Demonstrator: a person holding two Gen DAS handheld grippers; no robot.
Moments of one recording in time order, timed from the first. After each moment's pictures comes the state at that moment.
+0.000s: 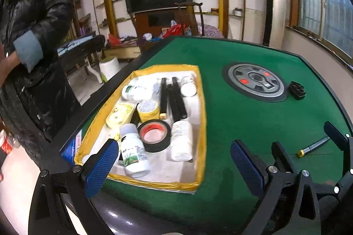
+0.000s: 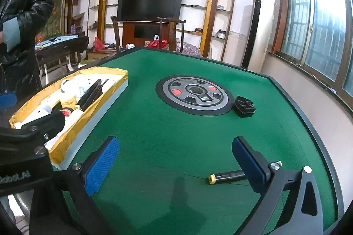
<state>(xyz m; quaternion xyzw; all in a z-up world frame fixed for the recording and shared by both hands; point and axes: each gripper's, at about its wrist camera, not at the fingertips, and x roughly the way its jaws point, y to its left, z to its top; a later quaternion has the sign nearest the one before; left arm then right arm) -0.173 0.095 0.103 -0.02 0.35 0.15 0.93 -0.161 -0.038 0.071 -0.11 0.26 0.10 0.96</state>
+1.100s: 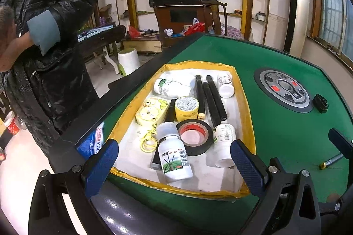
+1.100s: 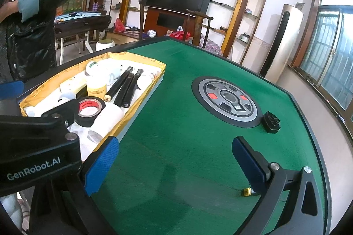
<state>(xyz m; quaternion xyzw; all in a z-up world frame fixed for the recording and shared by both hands) -0.166 0.148 0.088 -0.05 0.34 0.21 0.91 -0.154 0.029 0.067 -0.18 0.28 0.14 0.93</state>
